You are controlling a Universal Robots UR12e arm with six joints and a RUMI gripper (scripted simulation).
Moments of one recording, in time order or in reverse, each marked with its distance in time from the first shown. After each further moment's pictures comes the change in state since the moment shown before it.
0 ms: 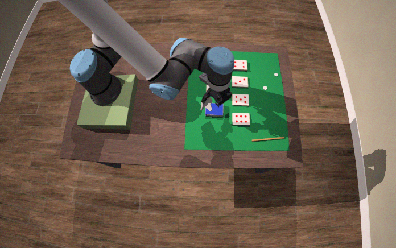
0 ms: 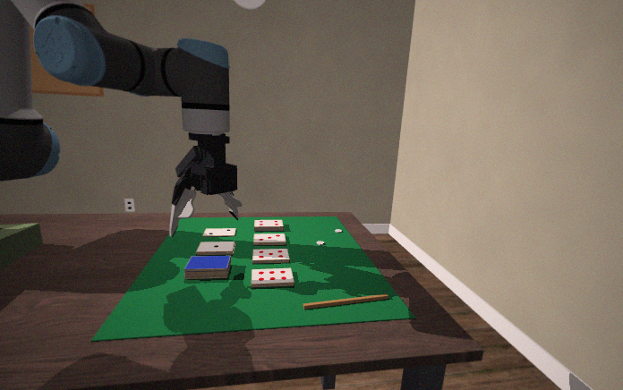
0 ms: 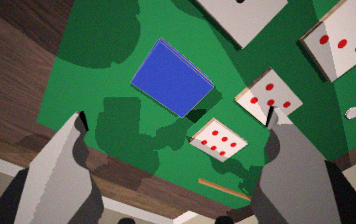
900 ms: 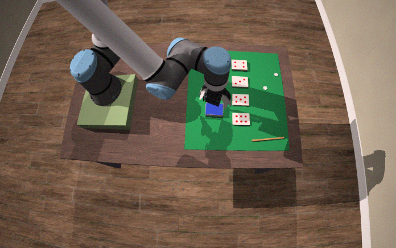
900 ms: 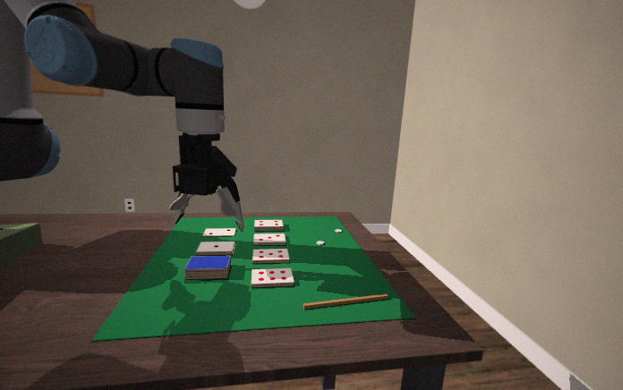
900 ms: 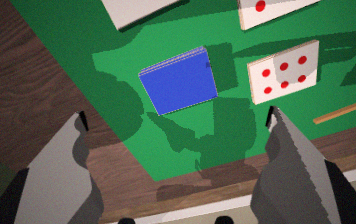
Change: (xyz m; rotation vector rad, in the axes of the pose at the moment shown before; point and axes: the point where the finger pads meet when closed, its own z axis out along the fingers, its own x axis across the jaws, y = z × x) arm 0.006 0.001 0.000 0.002 0.002 1.044
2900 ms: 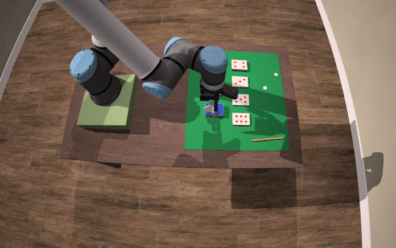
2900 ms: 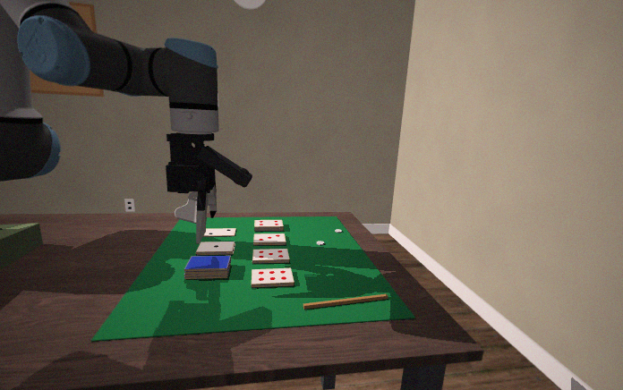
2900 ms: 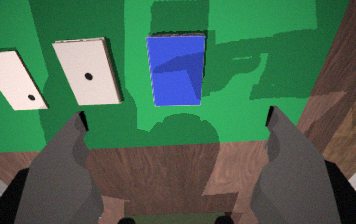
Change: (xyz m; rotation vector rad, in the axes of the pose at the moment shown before) arm 0.003 0.014 0.000 -0.006 0.004 1.245
